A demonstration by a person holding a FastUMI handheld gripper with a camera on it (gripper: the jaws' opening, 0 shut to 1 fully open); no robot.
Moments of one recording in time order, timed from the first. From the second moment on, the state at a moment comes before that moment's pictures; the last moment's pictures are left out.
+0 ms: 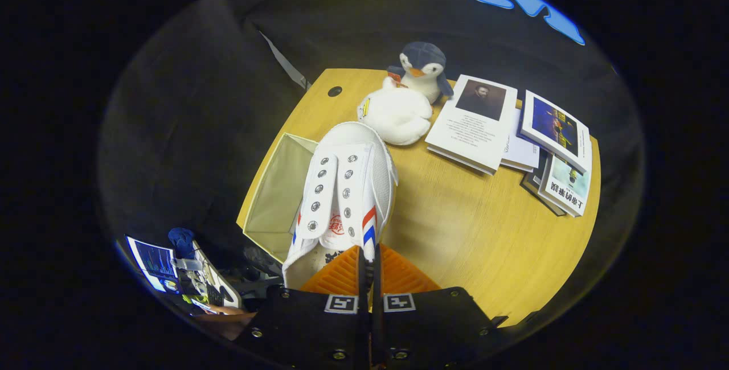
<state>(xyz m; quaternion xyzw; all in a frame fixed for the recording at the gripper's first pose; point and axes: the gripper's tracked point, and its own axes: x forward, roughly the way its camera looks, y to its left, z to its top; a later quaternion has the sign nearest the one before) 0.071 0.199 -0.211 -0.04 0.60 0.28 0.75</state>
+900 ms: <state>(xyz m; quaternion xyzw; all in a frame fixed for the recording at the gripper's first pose) 0.051 0.308 -0.220 -0.10 0.60 0.32 0.72</state>
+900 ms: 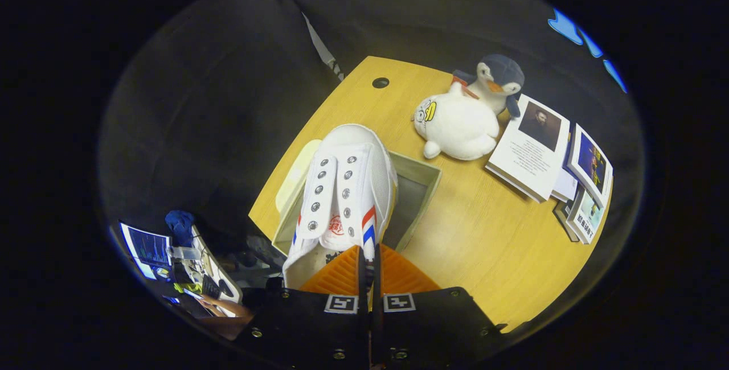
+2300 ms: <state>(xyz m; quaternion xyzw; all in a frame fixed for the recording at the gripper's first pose) 0.113 0.148 -0.037 0.03 0.24 0.17 0.95</state>
